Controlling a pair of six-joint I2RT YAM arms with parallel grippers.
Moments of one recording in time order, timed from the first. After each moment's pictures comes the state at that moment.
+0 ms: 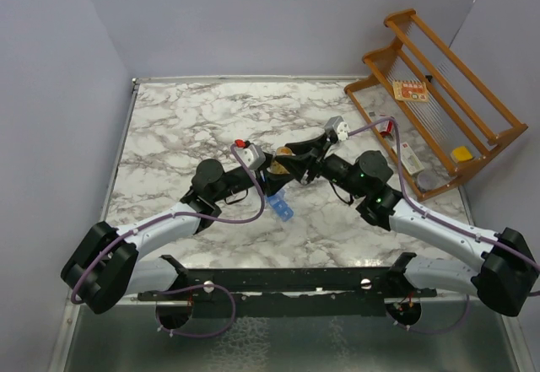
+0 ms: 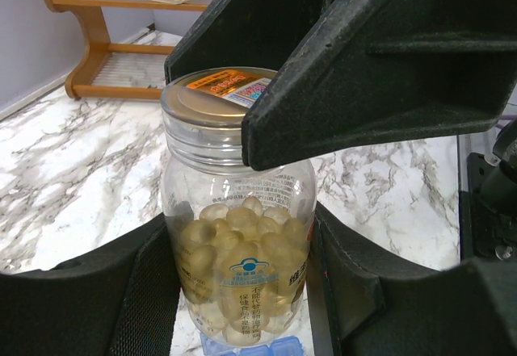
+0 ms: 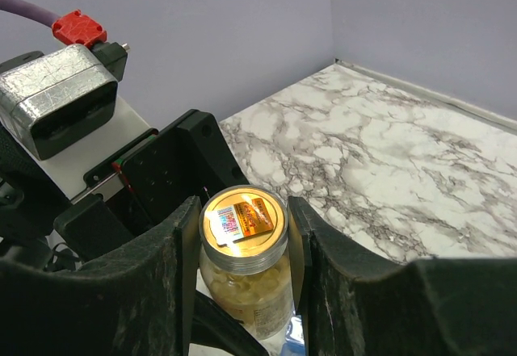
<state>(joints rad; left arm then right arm) -0.68 1.21 0.51 0.82 0.51 -0.11 0.80 1.12 0.68 0.61 -0.20 0.21</state>
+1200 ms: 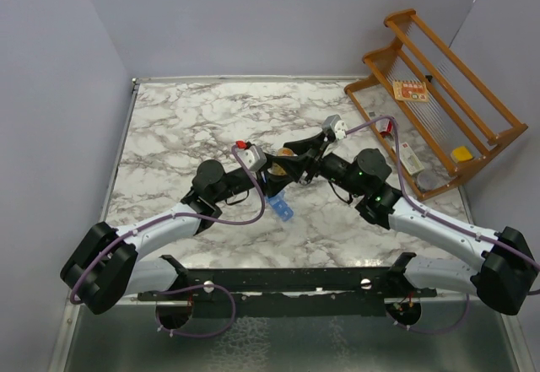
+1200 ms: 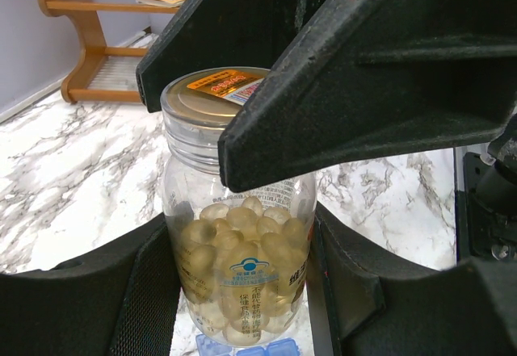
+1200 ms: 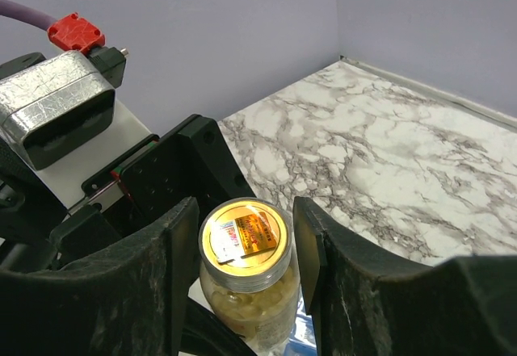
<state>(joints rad) -0.69 1.21 0.51 0.82 0.49 -0.10 0.81 1.14 0.71 0.58 -0.20 0.21</state>
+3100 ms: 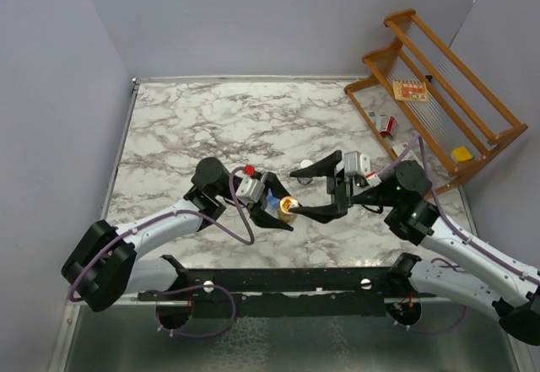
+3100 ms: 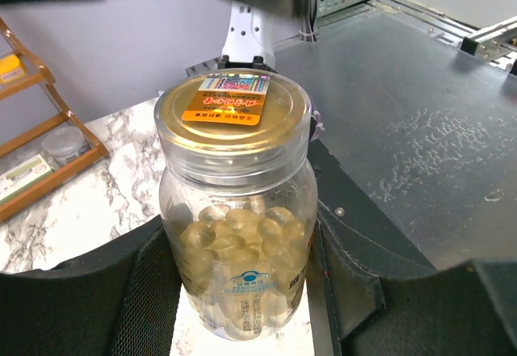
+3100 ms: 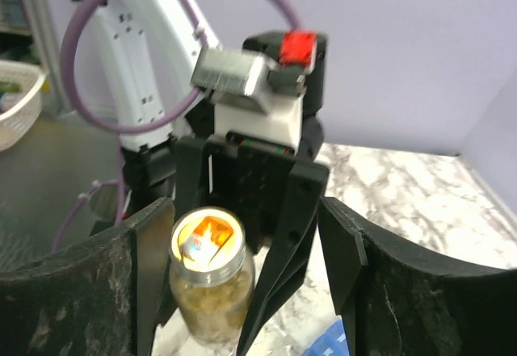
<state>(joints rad) -0.72 1.21 0.58 0.89 1.29 -0.11 0.82 0.86 0.73 0.34 -0.74 -0.05</state>
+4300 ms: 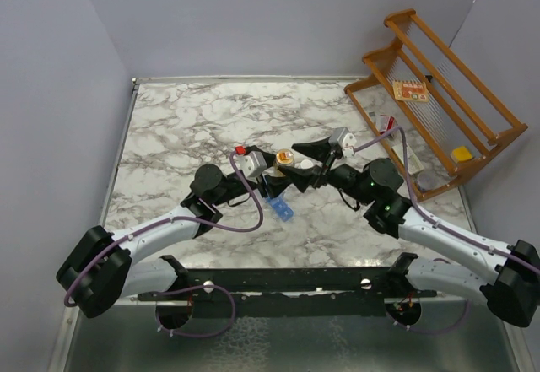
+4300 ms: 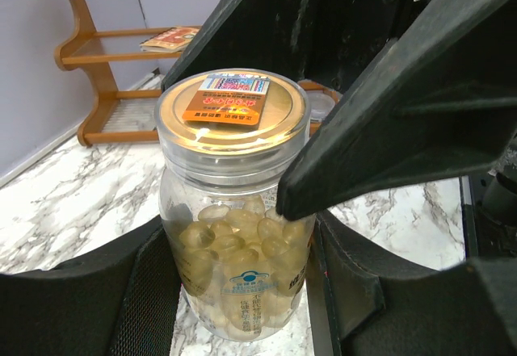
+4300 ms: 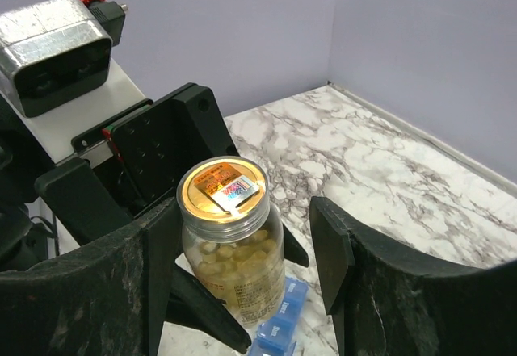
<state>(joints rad) -0.73 1.17 0.51 0.86 0.46 -0.04 0.82 1.01 0.65 0.57 -0.22 0.04</state>
